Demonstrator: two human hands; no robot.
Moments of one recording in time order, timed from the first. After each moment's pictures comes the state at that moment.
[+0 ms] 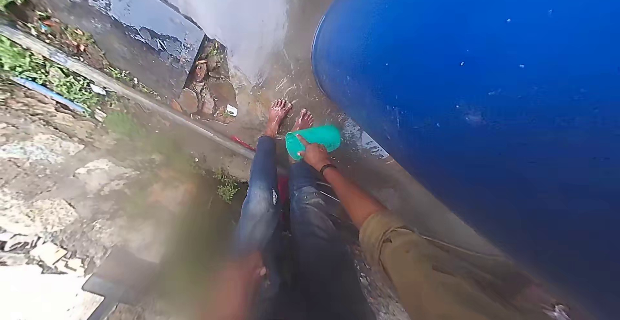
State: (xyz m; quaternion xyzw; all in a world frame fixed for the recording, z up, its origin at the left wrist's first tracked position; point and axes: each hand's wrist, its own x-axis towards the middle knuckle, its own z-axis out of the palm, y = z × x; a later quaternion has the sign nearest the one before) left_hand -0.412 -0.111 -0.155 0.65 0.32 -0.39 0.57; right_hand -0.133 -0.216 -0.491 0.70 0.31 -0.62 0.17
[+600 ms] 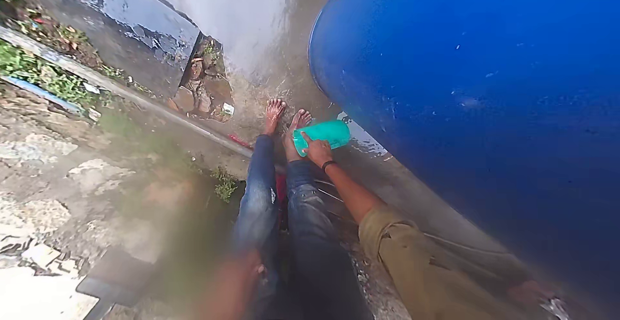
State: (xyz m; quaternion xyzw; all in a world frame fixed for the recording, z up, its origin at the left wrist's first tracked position) left_hand -0.416 -0.119 -0.160 0.66 0.32 -0.38 0.56; right_hand -0.120 -0.232 -0.495 0.71 0.32 -0.60 0.21
